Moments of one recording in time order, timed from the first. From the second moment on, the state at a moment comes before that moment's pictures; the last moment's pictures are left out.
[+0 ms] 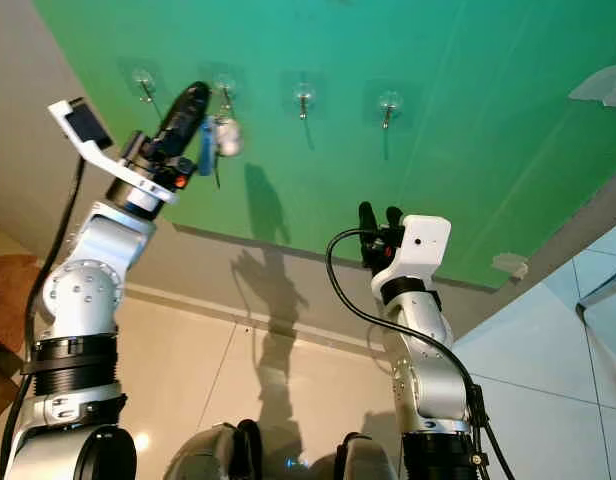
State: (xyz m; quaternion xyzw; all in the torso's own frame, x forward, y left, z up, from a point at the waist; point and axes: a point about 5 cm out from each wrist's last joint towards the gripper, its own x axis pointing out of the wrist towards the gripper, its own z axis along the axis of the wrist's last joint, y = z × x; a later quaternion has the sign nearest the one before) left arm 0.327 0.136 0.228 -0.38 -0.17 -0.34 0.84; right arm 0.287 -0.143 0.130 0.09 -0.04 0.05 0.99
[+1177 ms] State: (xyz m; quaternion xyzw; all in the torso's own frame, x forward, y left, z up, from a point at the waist) left arm 0.349 0.150 0.208 -0.50 -0.13 -0.37 0.77; right arm 0.285 -0.139 0.127 0.09 -0.03 0.06 0.99
